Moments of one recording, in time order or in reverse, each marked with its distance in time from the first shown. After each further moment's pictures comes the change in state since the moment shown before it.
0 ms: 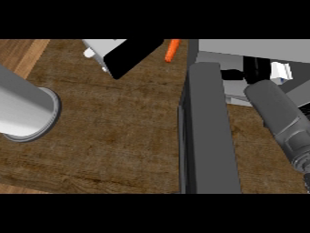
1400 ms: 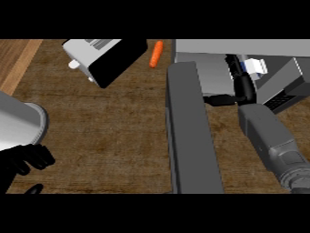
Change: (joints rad) left arm -0.031 -0.081 -0.257 0.022 -0.074 -0.090 0.014; right arm 0.149 0.083 -0.230 -0.026 -0.259 0.659 -0.273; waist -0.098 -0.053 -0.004
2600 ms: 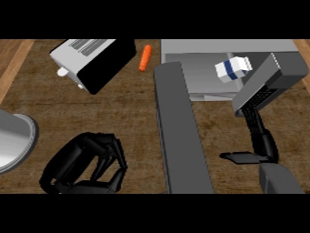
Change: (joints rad) left arm -0.130 -0.020 -0.469 0.132 -0.294 0.252 -0.034; right arm 0.564 0.020 0.085 -0.400 -0.068 0.259 -0.072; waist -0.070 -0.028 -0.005
